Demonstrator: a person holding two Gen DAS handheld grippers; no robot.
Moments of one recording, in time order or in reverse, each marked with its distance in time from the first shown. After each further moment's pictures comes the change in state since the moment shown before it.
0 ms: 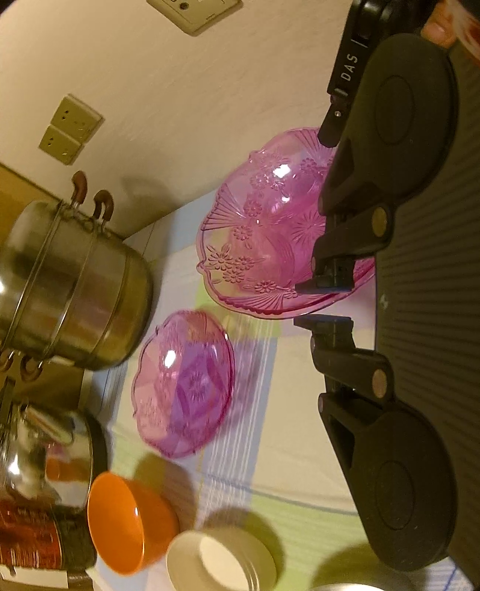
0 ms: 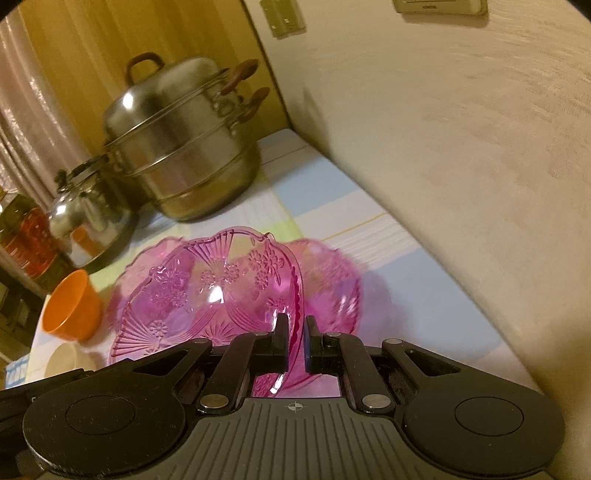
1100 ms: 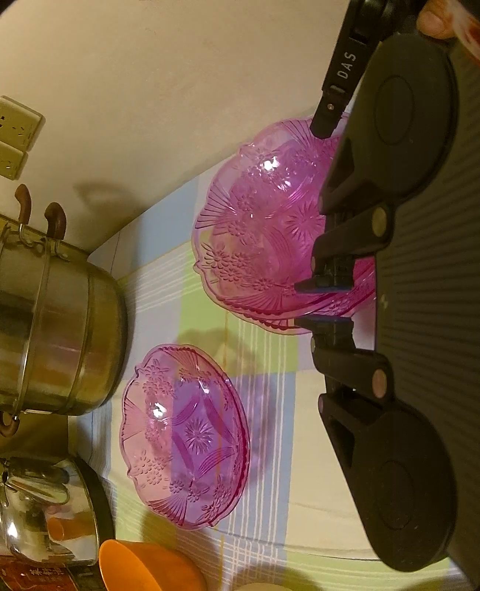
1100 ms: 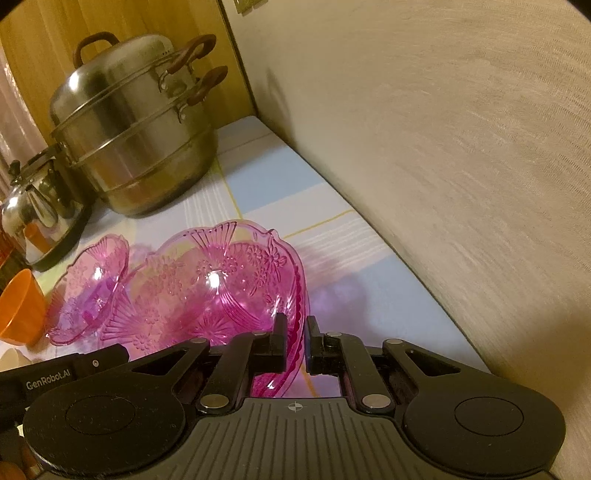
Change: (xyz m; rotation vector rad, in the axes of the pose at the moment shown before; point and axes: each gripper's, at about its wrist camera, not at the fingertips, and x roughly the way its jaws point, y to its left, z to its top) left arm 0.074 -0.028 0.009 0.129 0.060 0.031; right arm 0.058 -0.029 0.009 -0.014 0.025 -0.087
